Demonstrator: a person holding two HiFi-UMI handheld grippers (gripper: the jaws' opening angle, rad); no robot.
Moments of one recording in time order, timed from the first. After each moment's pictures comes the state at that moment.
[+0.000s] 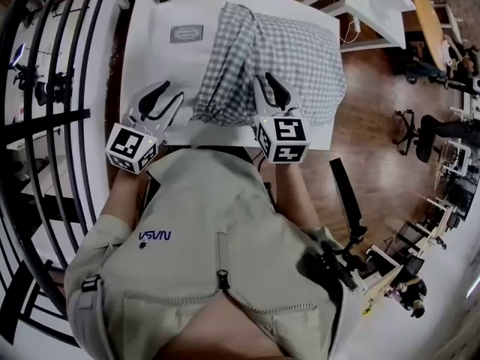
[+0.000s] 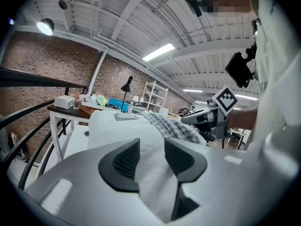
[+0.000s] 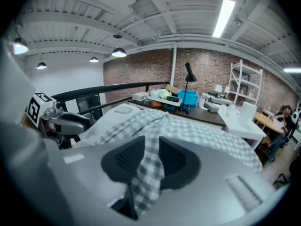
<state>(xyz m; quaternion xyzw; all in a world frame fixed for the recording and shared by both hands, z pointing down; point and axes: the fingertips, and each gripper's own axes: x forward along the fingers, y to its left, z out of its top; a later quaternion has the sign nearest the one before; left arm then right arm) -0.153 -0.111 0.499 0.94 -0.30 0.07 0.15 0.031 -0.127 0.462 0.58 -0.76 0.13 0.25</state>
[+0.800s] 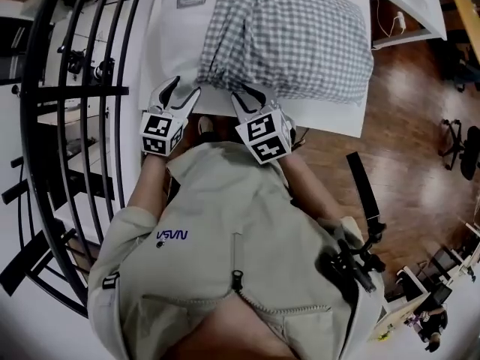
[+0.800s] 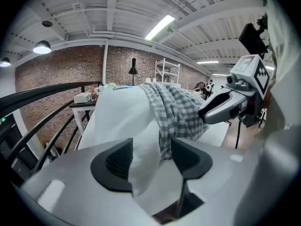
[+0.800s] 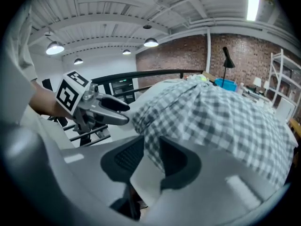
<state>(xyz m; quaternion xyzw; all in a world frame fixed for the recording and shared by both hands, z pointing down) -0.143 -0.033 0.574 0.88 -0.40 0.23 0.14 -0.032 -0.006 0.539 0.39 -0.86 0.14 0.32</state>
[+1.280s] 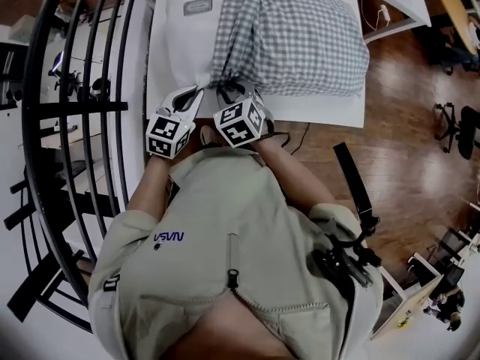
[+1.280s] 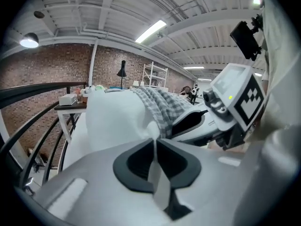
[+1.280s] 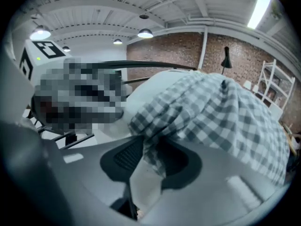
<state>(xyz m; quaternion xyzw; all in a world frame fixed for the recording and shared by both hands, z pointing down) -0.144 -0.028 0.568 0.92 -0.32 0.21 0.13 -0.094 -0.035 0.585 0.45 -0.81 0.13 0.37</state>
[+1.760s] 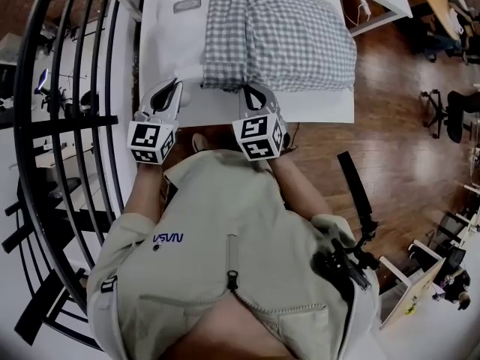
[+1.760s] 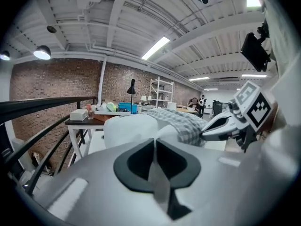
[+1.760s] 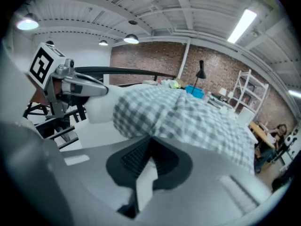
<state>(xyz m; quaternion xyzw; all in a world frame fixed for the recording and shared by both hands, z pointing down) -0.162 -0.075 0.497 0.91 -0.37 0.13 0.09 -0.013 -0.034 0.518 0.56 -0.75 0.10 0.34</state>
